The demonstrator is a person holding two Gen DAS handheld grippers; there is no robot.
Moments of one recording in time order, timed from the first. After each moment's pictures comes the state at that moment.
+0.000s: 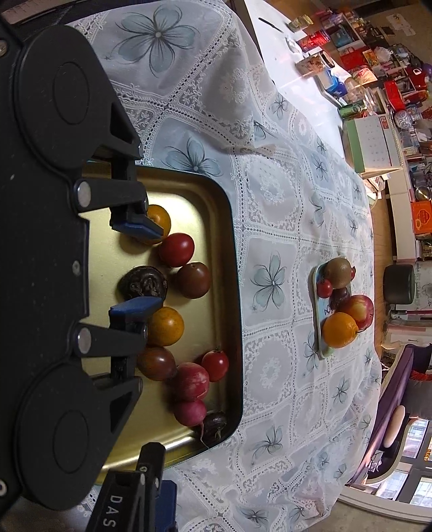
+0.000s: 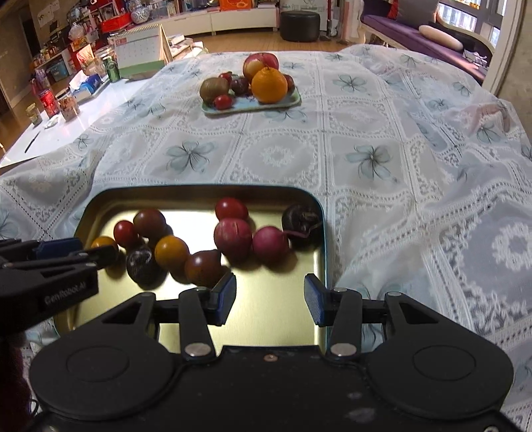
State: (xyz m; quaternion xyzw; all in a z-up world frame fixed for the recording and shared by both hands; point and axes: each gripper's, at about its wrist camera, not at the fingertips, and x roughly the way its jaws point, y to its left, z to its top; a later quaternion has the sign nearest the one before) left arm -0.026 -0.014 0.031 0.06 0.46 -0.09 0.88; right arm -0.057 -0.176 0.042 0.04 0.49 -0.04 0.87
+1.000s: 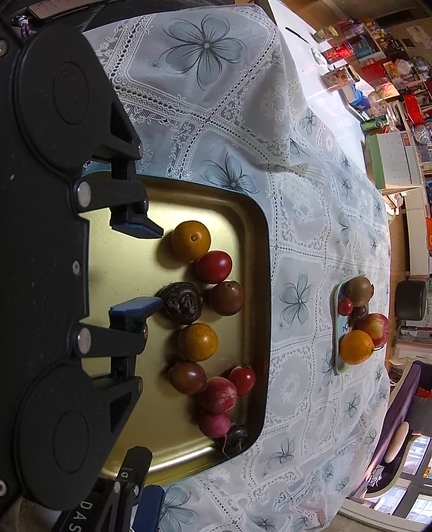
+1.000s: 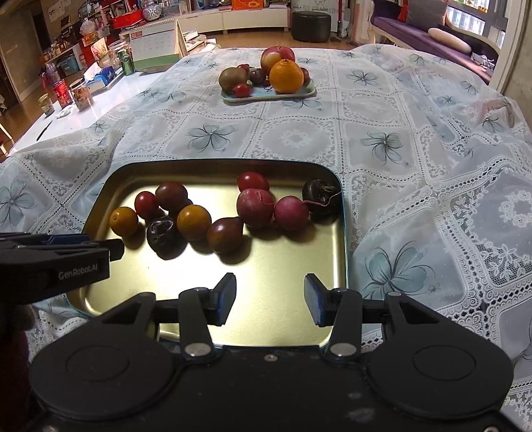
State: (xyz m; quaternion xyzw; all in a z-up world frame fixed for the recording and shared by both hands) left arm -0.043 0.003 0.020 0.04 0.48 -0.07 0.87; right arm -0.089 -0.161 0.038 0.03 0.49 -0.01 0.87
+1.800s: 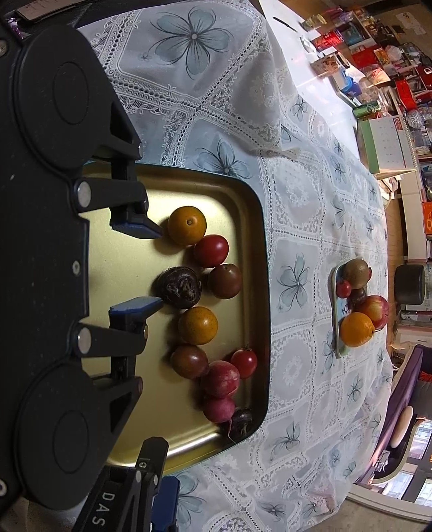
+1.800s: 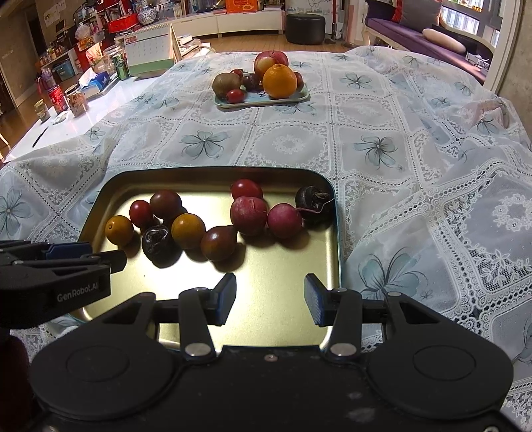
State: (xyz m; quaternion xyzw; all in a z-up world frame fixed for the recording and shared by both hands) left arm -0.044 -0.005 0.023 0.05 0.47 -0.09 0.87; right arm -0.088 -0.164 0.041 0.03 0.49 -0.02 0.87
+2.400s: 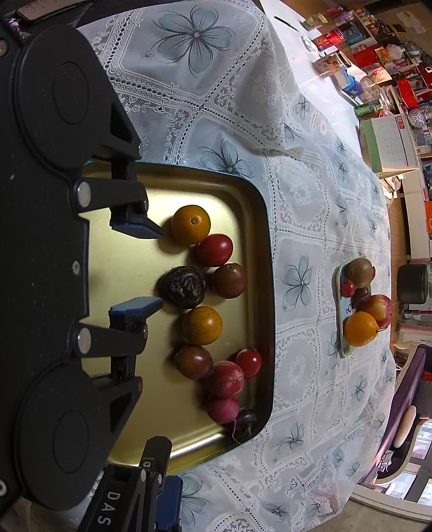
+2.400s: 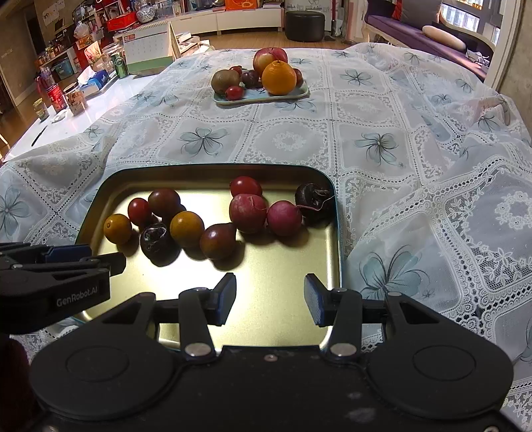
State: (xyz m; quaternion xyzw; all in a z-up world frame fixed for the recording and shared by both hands) left arm -0.045 -0.006 0.021 0.06 0.48 -0.09 0.87; right arm -0.086 -0.165 0.038 0.03 0.49 -0.02 0.87
